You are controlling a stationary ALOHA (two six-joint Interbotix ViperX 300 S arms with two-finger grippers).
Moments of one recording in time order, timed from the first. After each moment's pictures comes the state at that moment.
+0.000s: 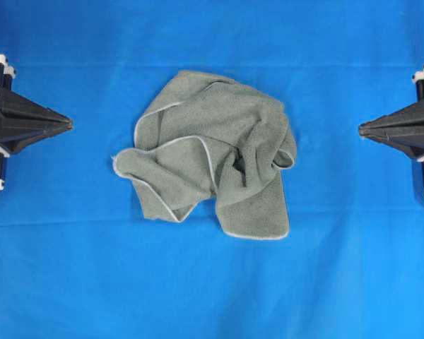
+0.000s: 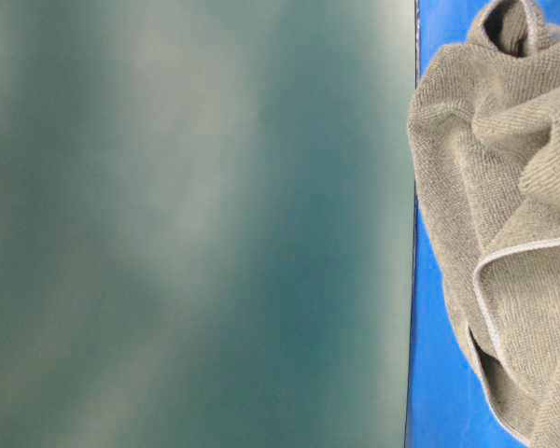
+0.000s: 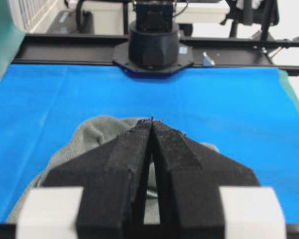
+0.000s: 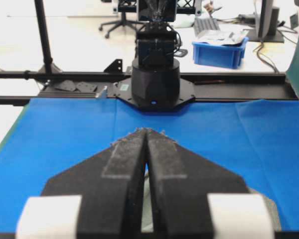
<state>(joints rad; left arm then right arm) 0.00 -0.97 1.18 0.00 -0.29 0.00 0.00 -0.97 1.19 0.00 -0.29 0.00</state>
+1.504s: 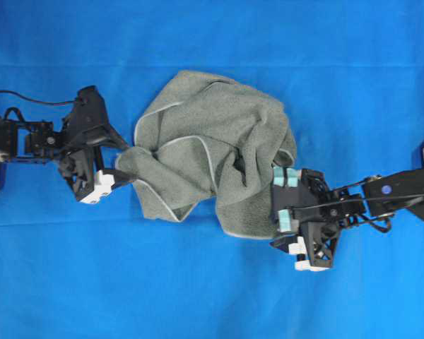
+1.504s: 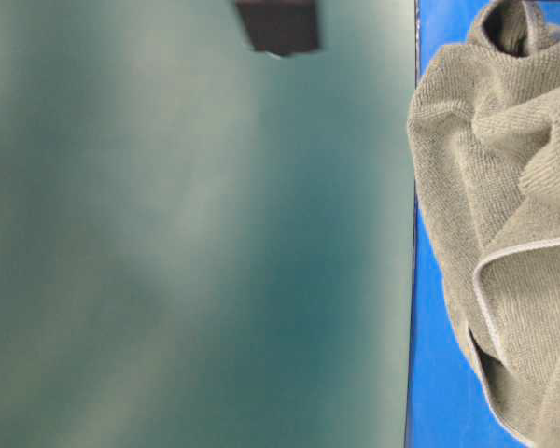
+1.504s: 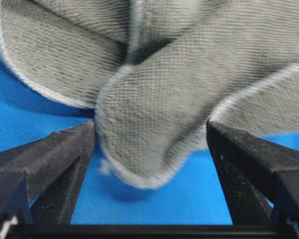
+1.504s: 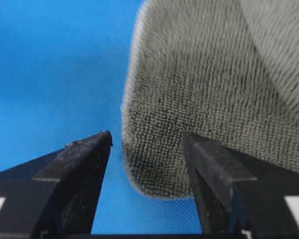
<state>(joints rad) 0.05 -0.07 1.13 -0.04 -0.35 -0.27 0.25 0.06 0.83 0.02 0.04 0.32</state>
